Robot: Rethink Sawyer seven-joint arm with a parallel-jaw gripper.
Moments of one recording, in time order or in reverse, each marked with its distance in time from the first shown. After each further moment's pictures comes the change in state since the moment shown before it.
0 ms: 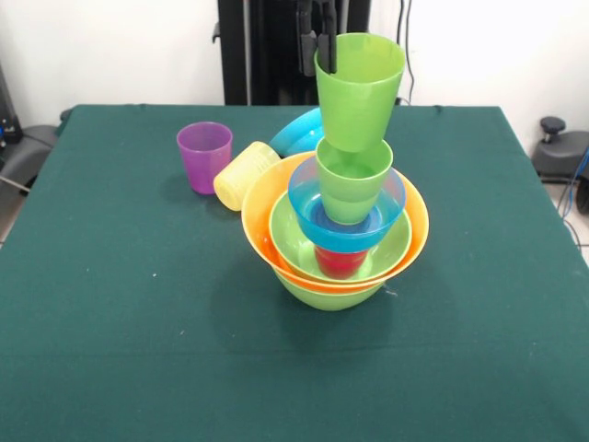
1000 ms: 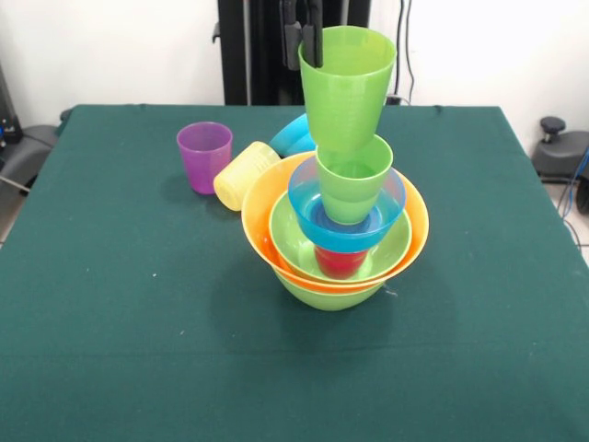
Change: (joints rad) arm -0.006 0.000 0.000 -0.059 0.001 0.022 0.000
